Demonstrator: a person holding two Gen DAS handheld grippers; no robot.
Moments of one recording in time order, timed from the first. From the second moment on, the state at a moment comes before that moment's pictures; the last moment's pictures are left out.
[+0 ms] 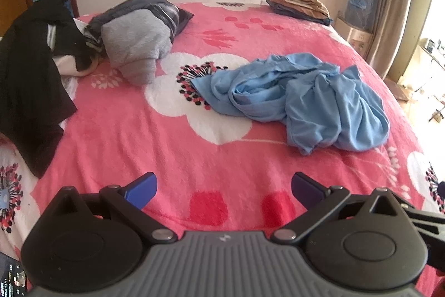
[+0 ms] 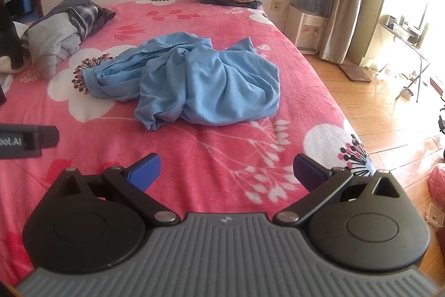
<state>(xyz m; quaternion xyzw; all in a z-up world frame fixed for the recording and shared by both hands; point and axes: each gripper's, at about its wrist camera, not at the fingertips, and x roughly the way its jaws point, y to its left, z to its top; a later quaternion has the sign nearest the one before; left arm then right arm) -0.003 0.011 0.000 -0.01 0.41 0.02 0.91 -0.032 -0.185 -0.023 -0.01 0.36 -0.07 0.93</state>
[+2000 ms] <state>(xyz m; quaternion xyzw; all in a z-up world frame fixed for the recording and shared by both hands) -0.007 0.004 0.001 0.02 0.43 0.05 0.90 -0.031 -0.183 -0.012 0.00 0.40 -0.08 0.91</state>
